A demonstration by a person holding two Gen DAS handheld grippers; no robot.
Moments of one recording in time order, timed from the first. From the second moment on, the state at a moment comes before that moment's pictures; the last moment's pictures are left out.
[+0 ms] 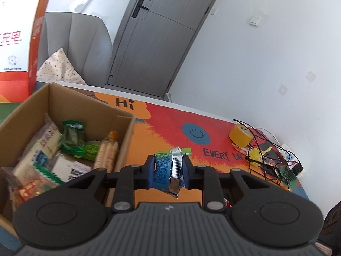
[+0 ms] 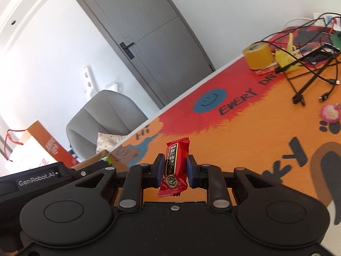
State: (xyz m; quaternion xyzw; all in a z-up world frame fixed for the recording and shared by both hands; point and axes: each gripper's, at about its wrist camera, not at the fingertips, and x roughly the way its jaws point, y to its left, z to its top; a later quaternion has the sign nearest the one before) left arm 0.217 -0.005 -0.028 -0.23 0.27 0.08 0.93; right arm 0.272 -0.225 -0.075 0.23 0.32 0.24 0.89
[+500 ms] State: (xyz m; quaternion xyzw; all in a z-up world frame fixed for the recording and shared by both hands) left arm 0.161 0.055 -0.002 -0.24 0.23 0.12 0.94; right arm 0.239 -0.174 -0.045 0.22 0.31 0.29 0.88
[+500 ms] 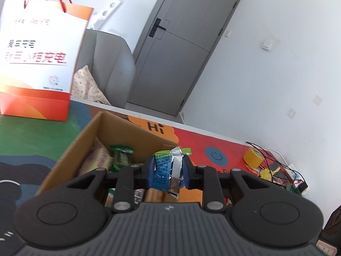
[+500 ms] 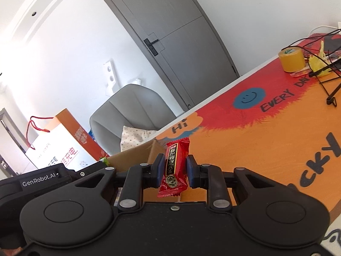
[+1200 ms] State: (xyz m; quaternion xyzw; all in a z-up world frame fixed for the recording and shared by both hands) left arm 0.166 0.111 -0.019 -0.27 0.24 0.16 0.92; right arm 0.239 -0.108 -0.033 0.18 0.31 0.33 0.87
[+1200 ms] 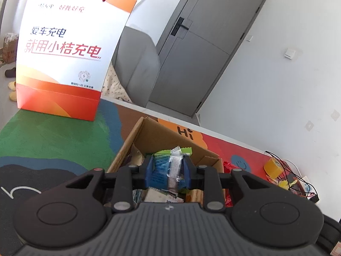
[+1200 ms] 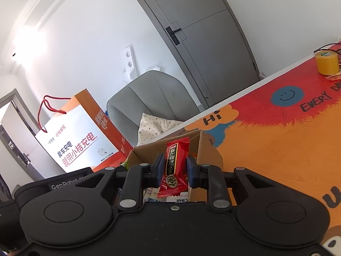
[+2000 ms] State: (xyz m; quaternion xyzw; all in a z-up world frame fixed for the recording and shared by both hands) left arm 0.142 0.133 -0.017 -0.28 0.22 0.19 0.91; right arm 0.244 -0.090 -0.035 0.18 0.33 0.32 0.87
